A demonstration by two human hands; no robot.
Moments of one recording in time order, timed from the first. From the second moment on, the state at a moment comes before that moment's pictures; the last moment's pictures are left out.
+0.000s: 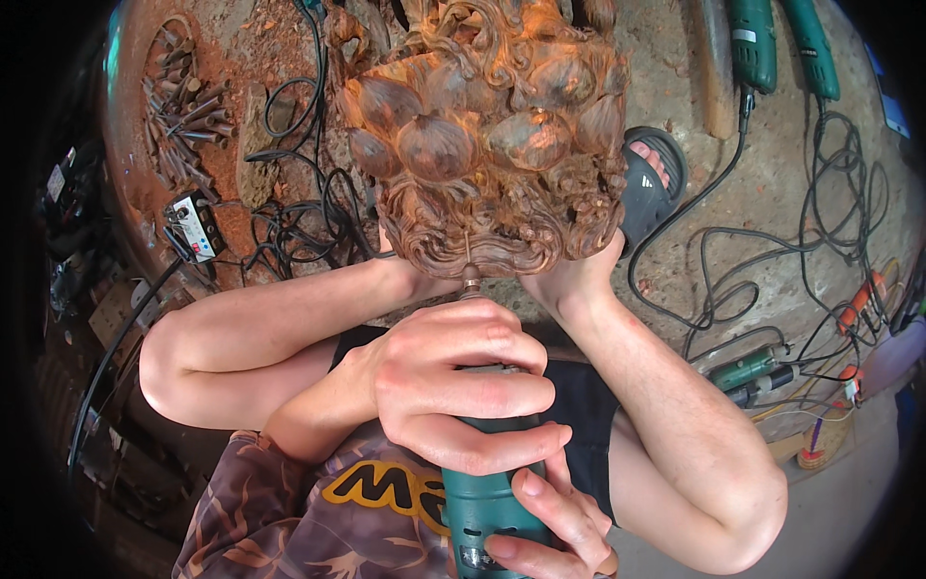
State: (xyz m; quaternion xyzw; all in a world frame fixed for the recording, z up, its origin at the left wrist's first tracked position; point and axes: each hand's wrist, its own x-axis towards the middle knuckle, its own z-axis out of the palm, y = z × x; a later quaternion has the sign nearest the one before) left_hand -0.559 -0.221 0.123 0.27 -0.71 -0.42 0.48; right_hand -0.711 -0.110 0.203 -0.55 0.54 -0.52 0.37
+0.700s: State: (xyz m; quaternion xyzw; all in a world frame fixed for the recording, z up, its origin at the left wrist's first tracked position) left_hand -0.567 -0.221 0.128 0.28 -0.71 -0.44 0.47; right_hand -0.715 -0.121 0.236 -0.53 0.59 -0.44 0.43
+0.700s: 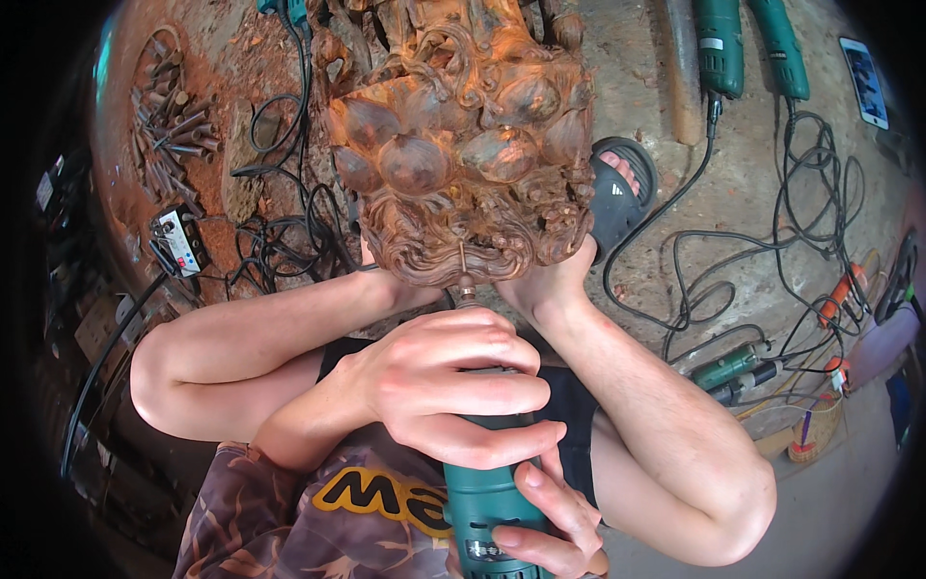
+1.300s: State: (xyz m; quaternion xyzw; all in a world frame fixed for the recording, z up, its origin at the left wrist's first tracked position) left_hand -0.515 -0.215 0.174 0.29 -0.84 -0.31 0.33; right_hand -0.789 -0.114 0.228 -0.45 0.35 -0.38 0.72
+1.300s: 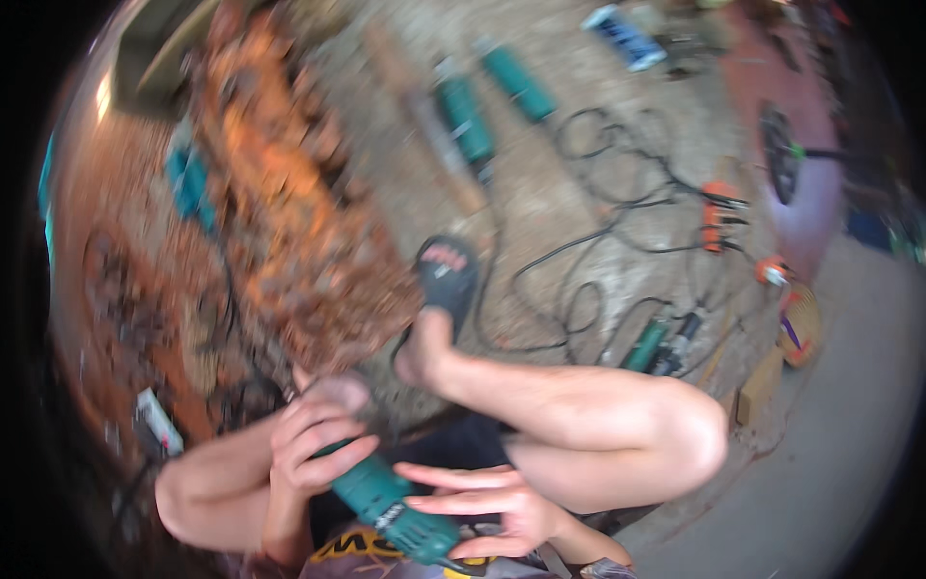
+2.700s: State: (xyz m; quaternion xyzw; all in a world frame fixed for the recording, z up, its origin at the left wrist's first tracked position) left_hand -0.160 -0.475 0.017 0.50 -0.84 0.00 -0.20; right_hand -0.748 -0.141 0.190 -0.46 0.62 -0.27 0.57
